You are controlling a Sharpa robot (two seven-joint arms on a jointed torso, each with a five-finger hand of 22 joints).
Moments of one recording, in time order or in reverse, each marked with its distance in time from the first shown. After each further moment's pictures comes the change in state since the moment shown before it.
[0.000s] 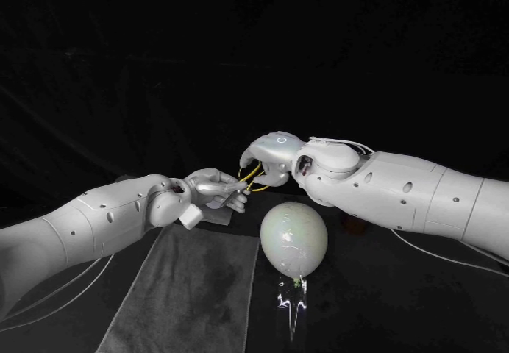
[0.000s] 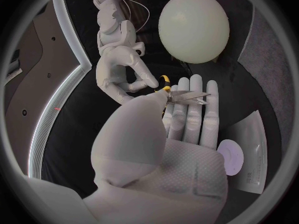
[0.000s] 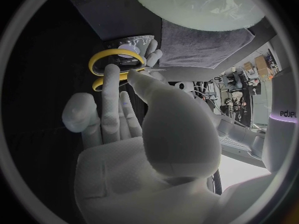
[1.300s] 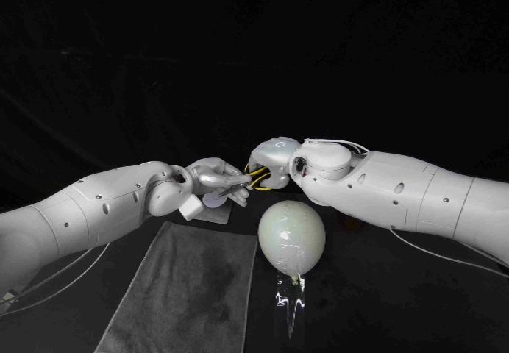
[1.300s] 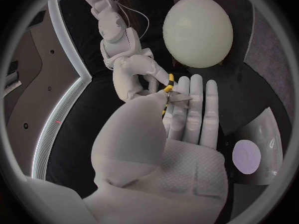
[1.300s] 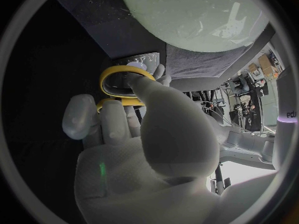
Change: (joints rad) left arm 0.058 -0.009 -0.004 0.059 -0.090 0.004 -0.018; left_hand 0.006 -0.001 0.000 0.000 0.004 0.004 0.004 0.003 0.000 0.014 -0.014 0.004 0.001 -0.001 0.000 0.000 0.002 0.009 0.004 -0.004 0.004 0.001; right arm -0.011 0.019 -0.003 -0.029 -0.038 0.126 -0.089; right_hand 0.005 0.027 -0.019 0.029 -0.001 0.064 0.001 0.006 0.001 0.122 0.000 0.010 0.002 0.079 -0.013 0.926 0.734 0.000 0.049 -0.016 0.023 0.073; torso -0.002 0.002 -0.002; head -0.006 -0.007
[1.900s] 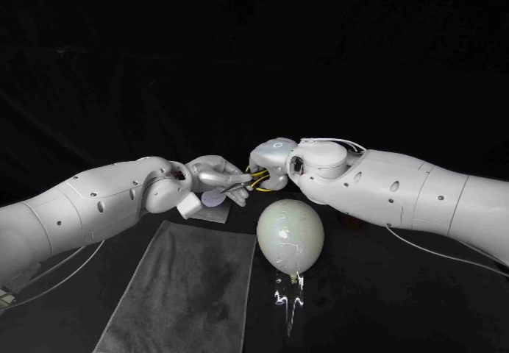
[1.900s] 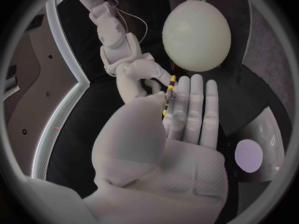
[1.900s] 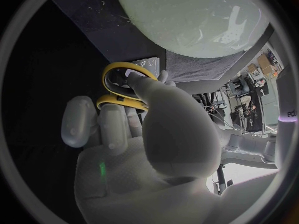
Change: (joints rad) left arm 0.020 -0.014 -0.001 0.045 -0.038 0.006 -0.031; left_hand 0.000 0.000 0.000 0.000 0.000 -0.002 0.002 0.000 0.000 0.002 -0.002 0.000 0.001 0.002 0.003 0.004 0.002 -0.001 0.000 0.000 0.003 0.001; right arm -0.001 0.008 -0.002 -0.013 -0.003 0.041 -0.004; right_hand -0.028 0.045 0.085 0.039 -0.019 0.075 0.003 0.027 0.015 0.116 0.012 -0.002 0.000 0.001 0.027 0.093 0.056 0.000 0.039 0.022 0.048 0.060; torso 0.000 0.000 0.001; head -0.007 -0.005
